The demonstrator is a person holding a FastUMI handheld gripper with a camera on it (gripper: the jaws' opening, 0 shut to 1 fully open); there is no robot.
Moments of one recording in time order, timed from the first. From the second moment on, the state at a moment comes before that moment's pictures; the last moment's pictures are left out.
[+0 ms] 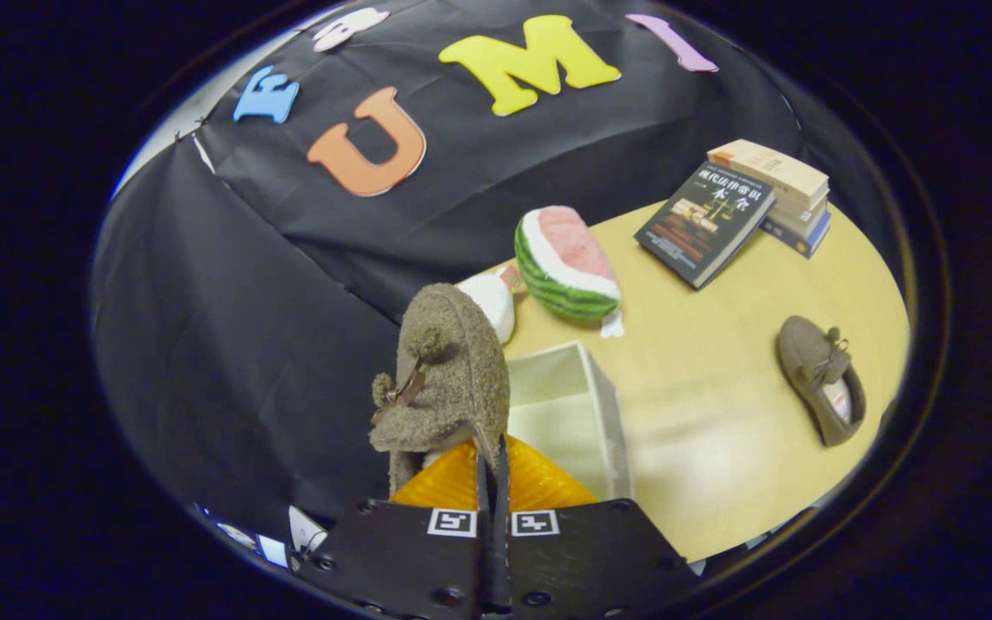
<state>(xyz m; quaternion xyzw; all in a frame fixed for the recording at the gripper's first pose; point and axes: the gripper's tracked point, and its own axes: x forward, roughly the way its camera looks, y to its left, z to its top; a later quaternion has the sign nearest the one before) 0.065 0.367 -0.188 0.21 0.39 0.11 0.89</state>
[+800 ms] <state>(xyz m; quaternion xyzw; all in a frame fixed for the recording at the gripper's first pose) 0.066 0.414 -0.298 0.25 0.47 0.06 0.84</state>
